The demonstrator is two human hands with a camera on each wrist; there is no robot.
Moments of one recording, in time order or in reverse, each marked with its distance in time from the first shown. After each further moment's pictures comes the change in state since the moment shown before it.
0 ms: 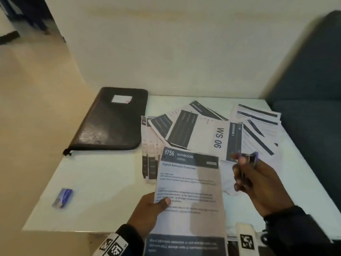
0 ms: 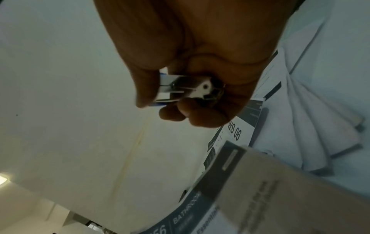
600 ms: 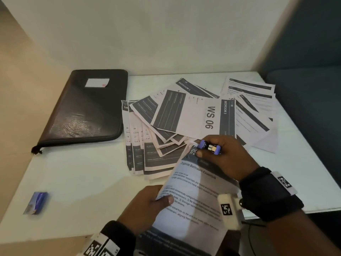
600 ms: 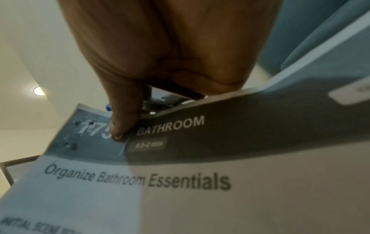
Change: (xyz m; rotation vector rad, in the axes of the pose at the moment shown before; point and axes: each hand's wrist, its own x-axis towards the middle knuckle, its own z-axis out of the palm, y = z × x) left_hand 0.024 -0.007 0.003 0.417 -0.214 0.087; right_hand 0.046 0.020 0.019 -0.846 -0.278 -0.279
